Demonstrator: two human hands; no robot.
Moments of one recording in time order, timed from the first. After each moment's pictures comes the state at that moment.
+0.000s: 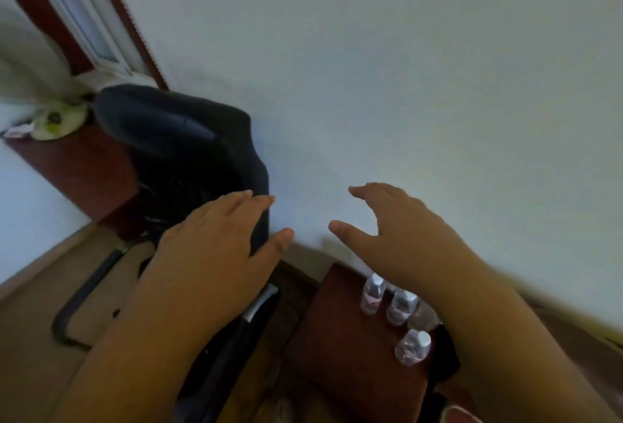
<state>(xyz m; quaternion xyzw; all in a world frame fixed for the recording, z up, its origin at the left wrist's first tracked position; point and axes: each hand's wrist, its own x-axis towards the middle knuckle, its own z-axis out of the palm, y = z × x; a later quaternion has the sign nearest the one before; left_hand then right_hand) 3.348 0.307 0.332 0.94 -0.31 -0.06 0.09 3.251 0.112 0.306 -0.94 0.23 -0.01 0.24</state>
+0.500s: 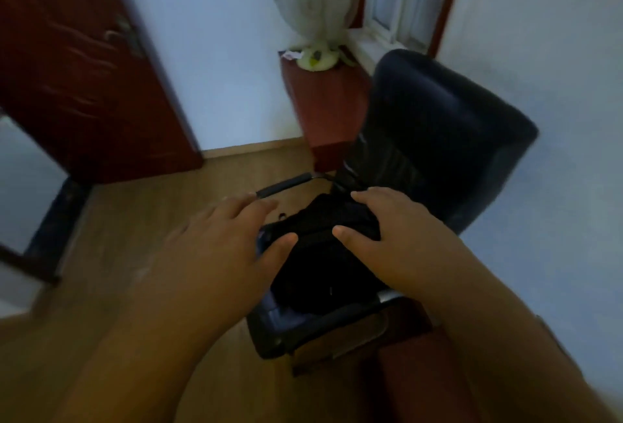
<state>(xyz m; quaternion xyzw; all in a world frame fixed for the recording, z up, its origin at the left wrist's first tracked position) 3.293 0.580 0.327 0.99 0.03 -0.02 0.12 3.357 0.368 0.310 -0.96 -0.14 0.08 0.22</state>
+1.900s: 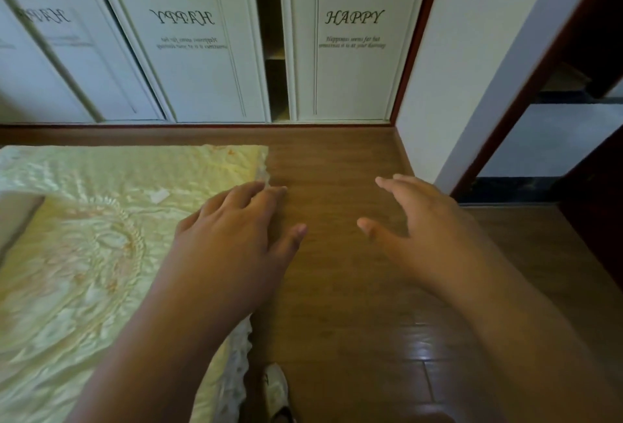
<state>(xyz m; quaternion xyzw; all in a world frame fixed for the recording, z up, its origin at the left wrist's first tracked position) 2.962 0.743 0.322 0.59 0.80 0.10 0.07 3.167 0.846 0.319 -0.53 -0.82 0.22 0.06</state>
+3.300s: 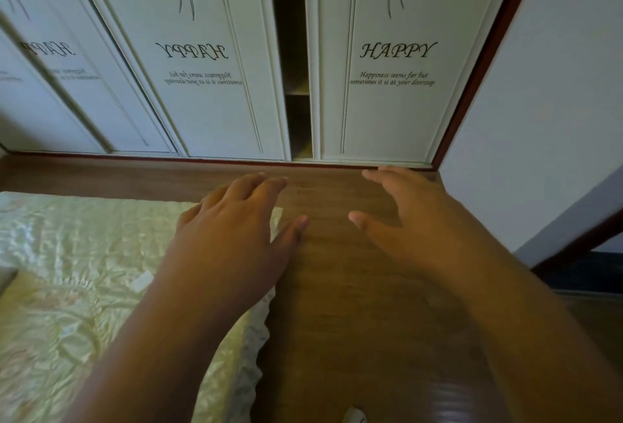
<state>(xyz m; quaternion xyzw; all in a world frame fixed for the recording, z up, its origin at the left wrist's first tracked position) 2.789 1.172 0.335 0.55 0.83 0.10 0.05 2.973 1.295 0.324 -0.46 -0.85 0.24 0.06</state>
